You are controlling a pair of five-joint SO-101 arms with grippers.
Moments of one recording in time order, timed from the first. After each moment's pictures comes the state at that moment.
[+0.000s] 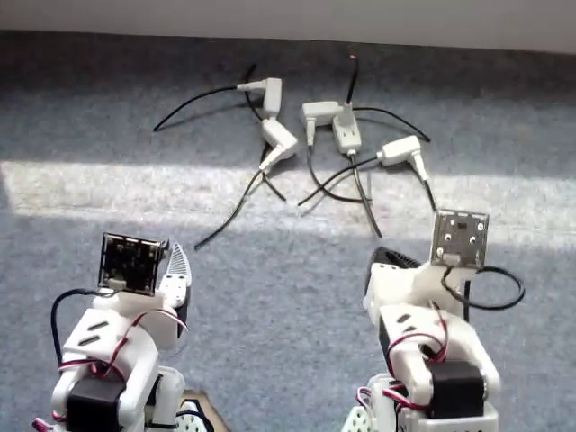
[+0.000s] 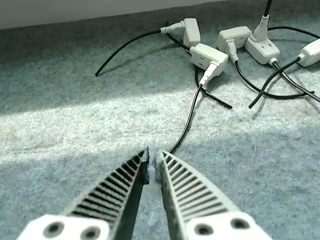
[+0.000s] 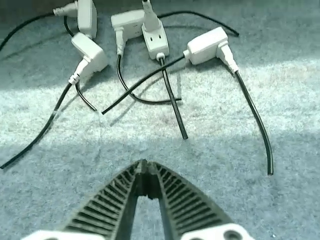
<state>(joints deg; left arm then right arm) 2.3 -103.5 69.8 73.5 -0.9 -6.2 -91.4 64.3 69.4 -6.8</state>
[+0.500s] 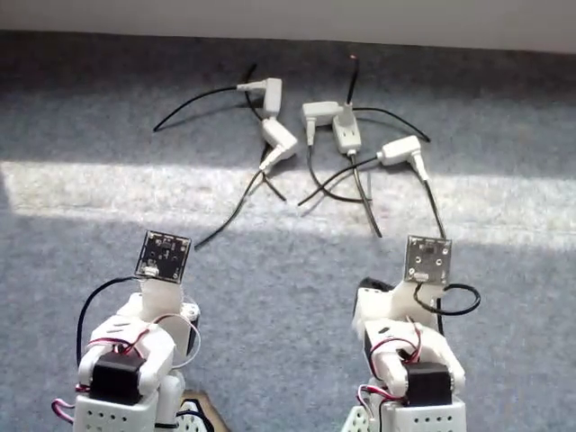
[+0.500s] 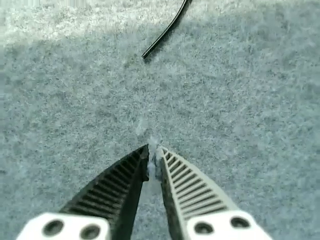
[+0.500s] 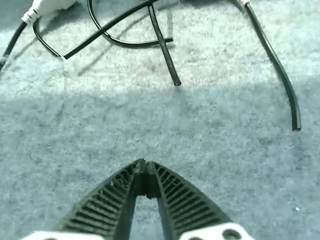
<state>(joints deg) 2.3 -103.5 84.2 84.0 -0.9 -6.1 -104.6 92.3 67.7 -6.8</state>
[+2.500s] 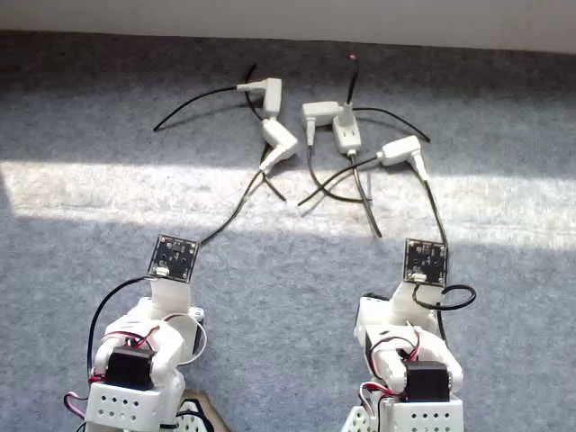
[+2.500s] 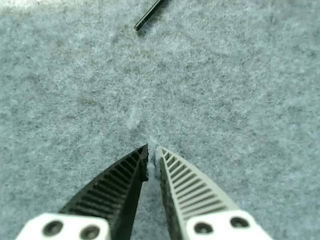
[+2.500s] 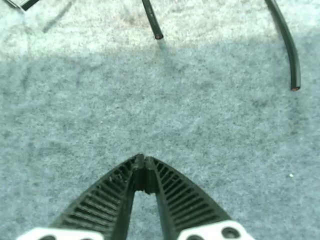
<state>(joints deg) 2.2 -103.9 96.0 77.3 -0.7 -3.7 -104.7 94.9 71.2 -6.7</state>
